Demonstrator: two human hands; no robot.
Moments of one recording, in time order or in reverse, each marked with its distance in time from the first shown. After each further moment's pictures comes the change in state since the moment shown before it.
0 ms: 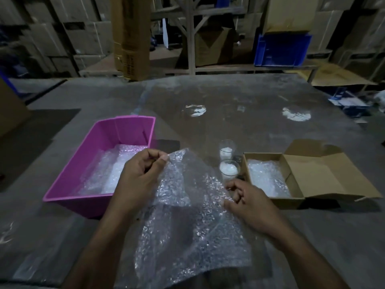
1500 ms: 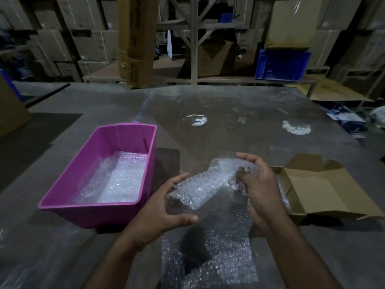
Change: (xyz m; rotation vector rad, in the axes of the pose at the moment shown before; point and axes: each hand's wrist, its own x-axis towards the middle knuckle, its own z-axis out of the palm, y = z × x) left_hand -0.011 -0.047 0.011 0.034 -0.399 -0.069; right_hand 0.034 -0.039 -0.013 0.872 0.342 -0.070
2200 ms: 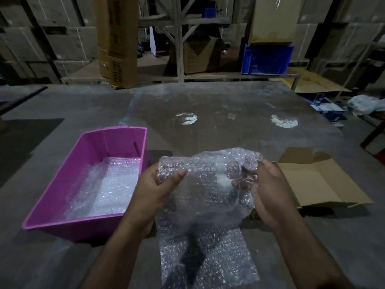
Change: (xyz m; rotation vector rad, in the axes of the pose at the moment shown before) left_hand 0.032 0.034 -0.007 -0.266 0.219 0.051; right_hand 0.003 -0.005 -0.010 0.079 0.103 0.067
